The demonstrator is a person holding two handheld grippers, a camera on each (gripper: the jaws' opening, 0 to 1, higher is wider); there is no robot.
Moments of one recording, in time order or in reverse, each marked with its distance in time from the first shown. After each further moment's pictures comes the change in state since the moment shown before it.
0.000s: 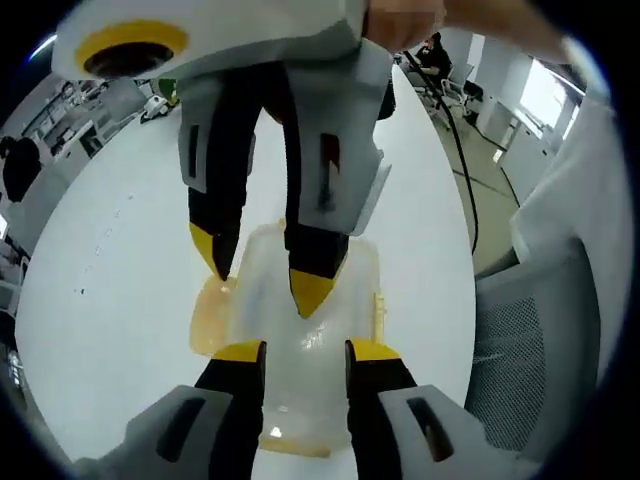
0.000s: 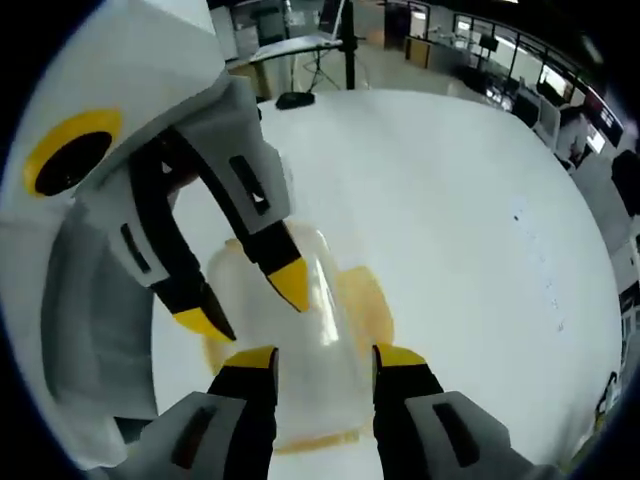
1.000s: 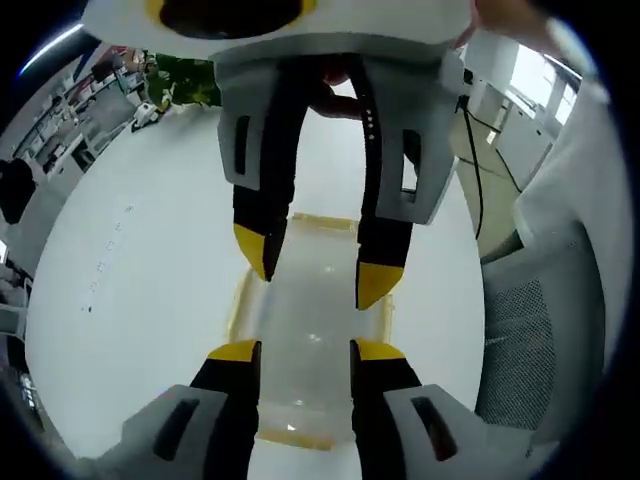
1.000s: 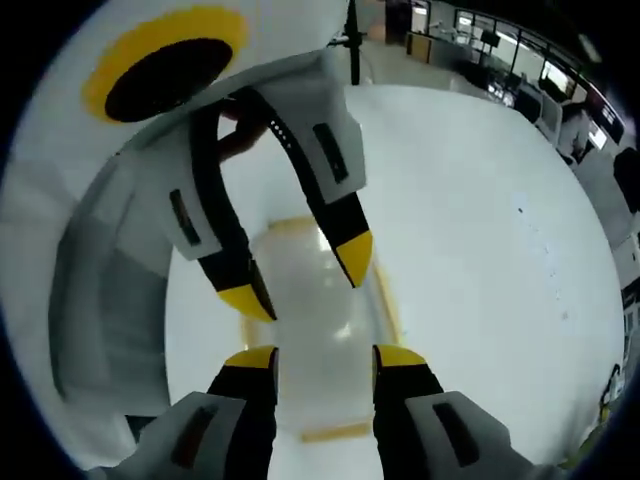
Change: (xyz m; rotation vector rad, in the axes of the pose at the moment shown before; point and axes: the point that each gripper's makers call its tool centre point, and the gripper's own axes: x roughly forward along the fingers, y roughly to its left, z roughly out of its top) left arm 0.000 0.012 0.002 0.080 0.032 0.003; right arm -0.007 0.020 -0.009 0.016 0.009 0.019
